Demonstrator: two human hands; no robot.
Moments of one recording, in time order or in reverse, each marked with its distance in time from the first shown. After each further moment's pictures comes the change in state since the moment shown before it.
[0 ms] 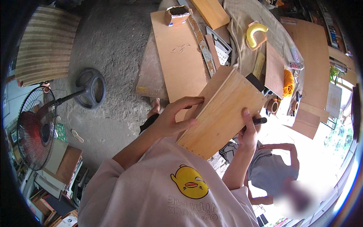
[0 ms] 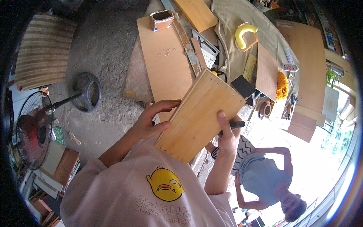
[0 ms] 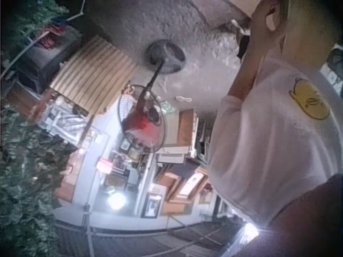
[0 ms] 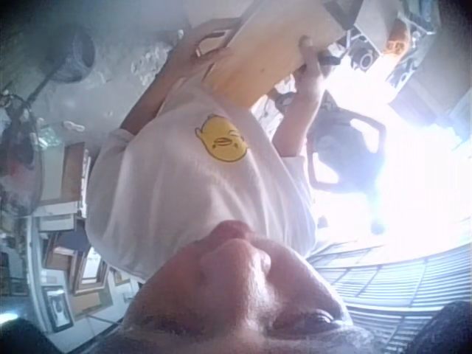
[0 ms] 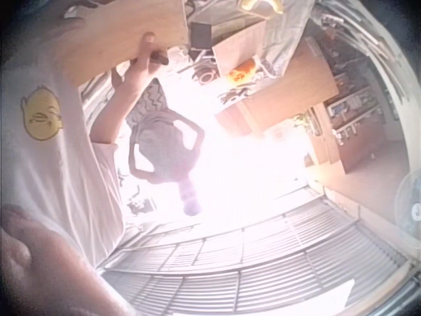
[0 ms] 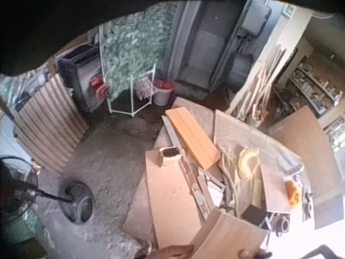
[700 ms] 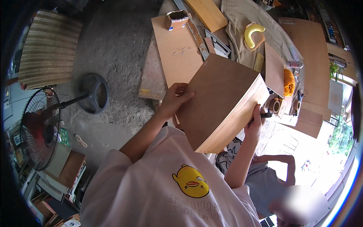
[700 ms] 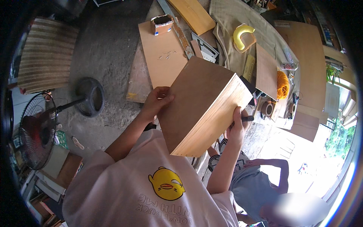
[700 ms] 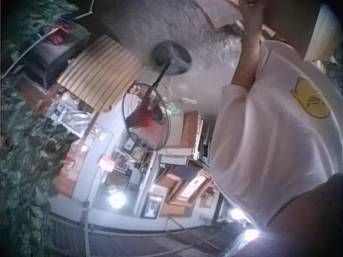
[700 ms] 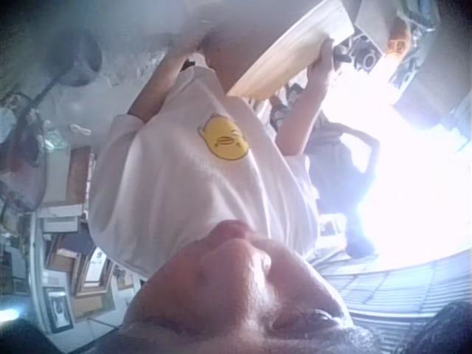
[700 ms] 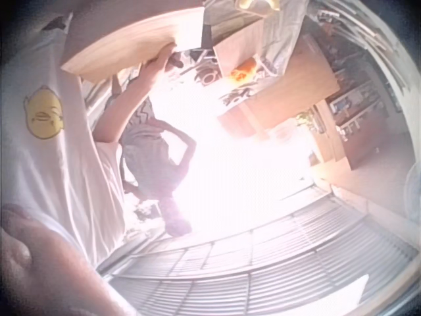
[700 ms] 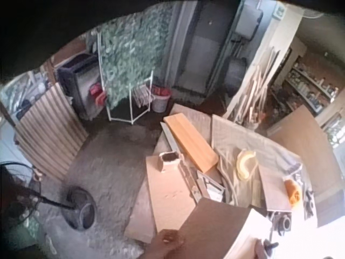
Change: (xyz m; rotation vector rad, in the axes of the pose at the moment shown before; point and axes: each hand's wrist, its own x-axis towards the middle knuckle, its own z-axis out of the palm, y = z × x) left_hand 0.029 -0.061 -0.010 -0.150 0.400 -0.457; right_hand 0.029 0.036 -0.049 0.216 -0.082 -0.181
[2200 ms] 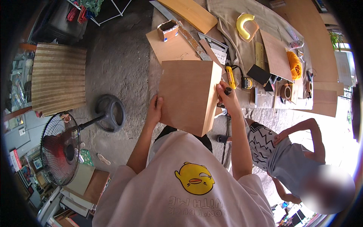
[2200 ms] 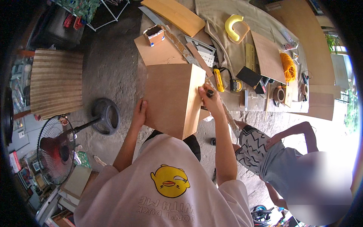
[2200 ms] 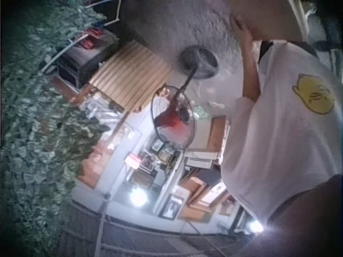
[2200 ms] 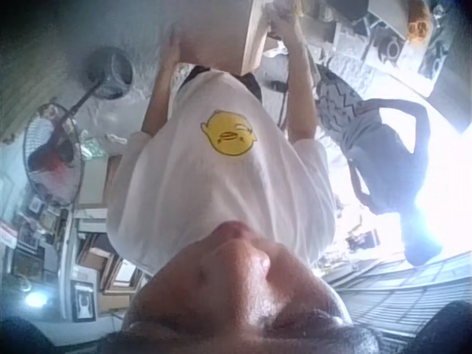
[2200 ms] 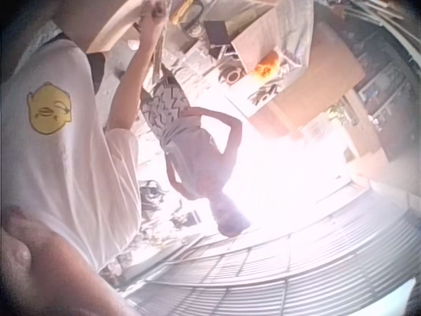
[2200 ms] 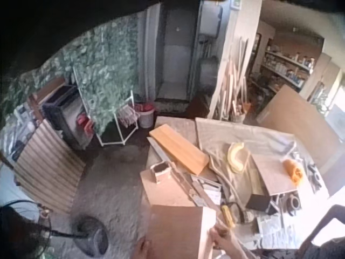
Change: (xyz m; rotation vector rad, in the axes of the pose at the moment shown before) left_hand -0.013 -0.041 -0.103 0.410 0.265 0.199; right_hand 0.049 0.106 0.047 -0.463 -0.218 0.174
